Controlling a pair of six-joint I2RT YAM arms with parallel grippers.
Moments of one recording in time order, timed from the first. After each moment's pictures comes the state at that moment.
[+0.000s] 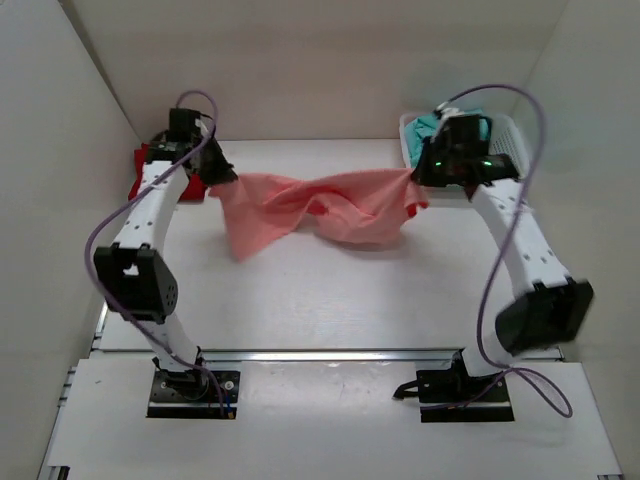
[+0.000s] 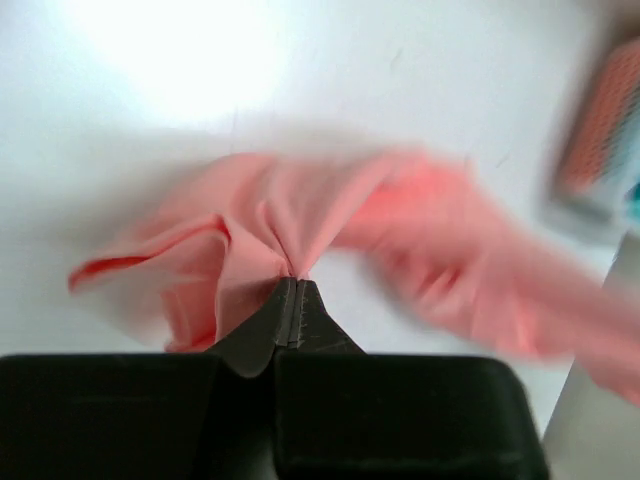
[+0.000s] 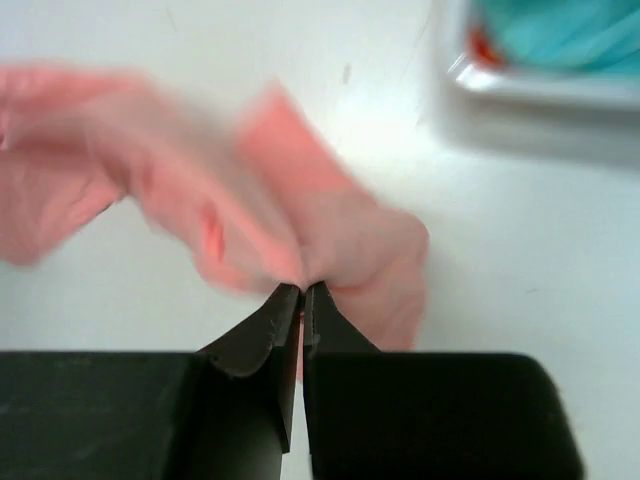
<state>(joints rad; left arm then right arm) -0.08 1.78 1.67 -0.78 0.21 -0.57 0.21 1.57 1.58 -0.74 -0.12 0.21</state>
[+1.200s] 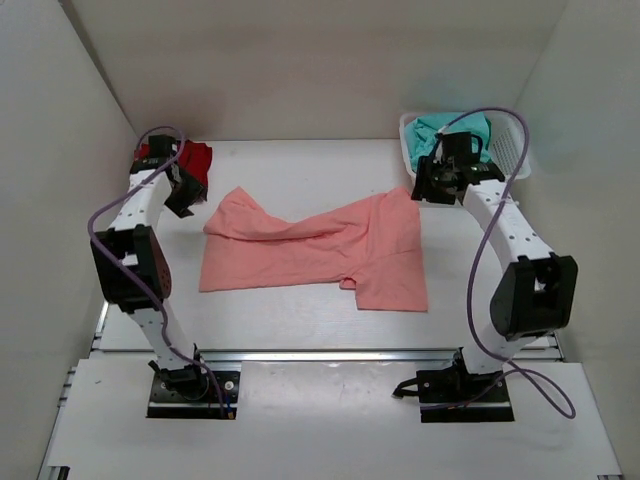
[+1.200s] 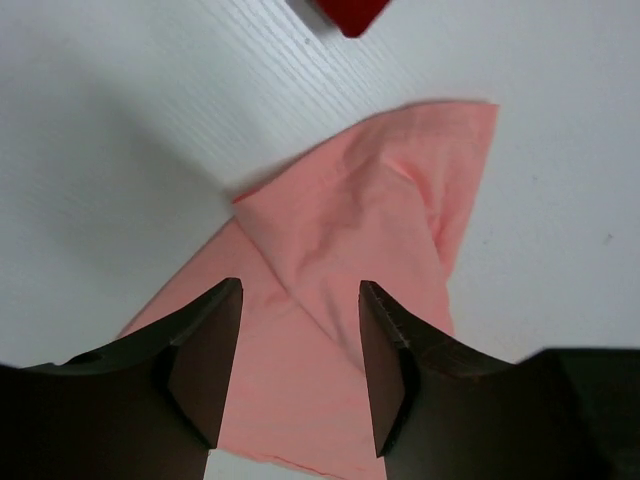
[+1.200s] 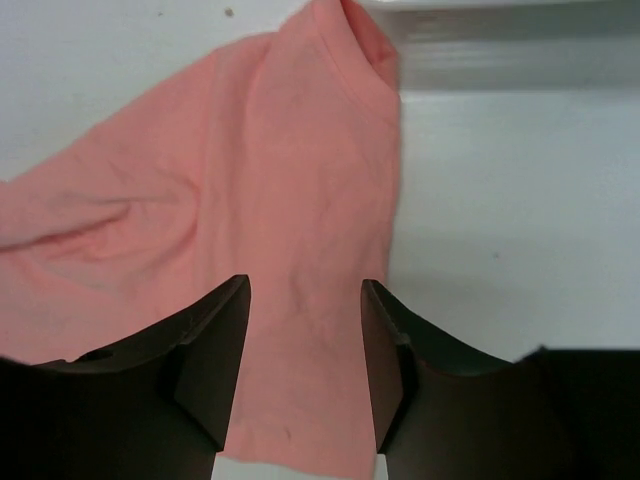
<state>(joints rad) 0.11 1.89 1.58 -0.78 -0.03 -0.74 0.13 1.65 1.49 -0.66 -0.04 0.21</state>
